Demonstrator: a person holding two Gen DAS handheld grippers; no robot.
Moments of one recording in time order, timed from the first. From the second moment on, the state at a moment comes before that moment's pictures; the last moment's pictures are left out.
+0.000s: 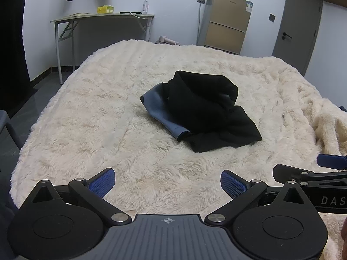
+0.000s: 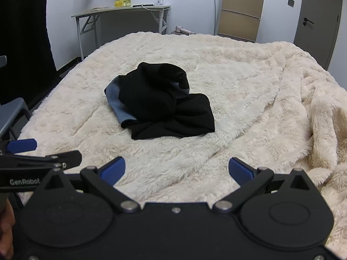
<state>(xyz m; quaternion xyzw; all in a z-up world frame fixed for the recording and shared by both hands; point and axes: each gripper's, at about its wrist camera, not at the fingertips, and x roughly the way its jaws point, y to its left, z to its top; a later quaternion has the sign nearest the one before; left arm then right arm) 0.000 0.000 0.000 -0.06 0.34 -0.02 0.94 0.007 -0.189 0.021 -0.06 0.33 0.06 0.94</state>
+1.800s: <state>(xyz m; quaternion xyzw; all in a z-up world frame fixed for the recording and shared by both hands) 0.005 0.014 -0.003 -0.08 0.34 0.00 0.94 0.026 -0.182 0.013 -0.06 0.35 0.10 0.93</state>
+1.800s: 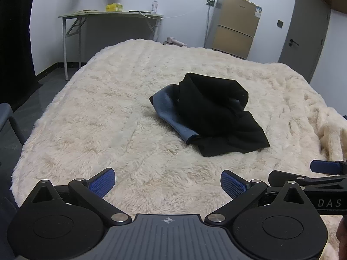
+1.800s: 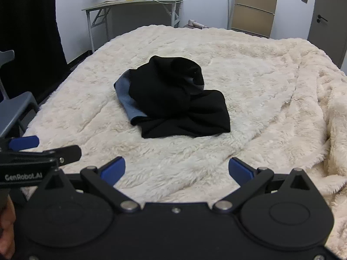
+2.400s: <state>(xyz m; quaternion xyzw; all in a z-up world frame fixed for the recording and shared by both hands) 0.006 0.015 -0.004 -0.09 0.34 0.00 0.94 0.029 -0.183 0.012 -0.06 0.35 0.09 0.93</state>
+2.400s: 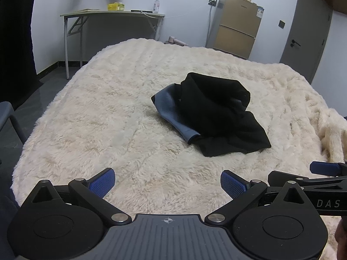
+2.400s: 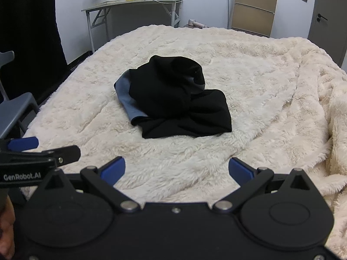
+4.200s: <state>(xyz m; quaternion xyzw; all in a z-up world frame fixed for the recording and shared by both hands) 0.013 0.020 -0.010 -0.09 0.36 0.01 0.93 0.035 -0.175 0.009 -0.06 0.36 0.10 0.93</state>
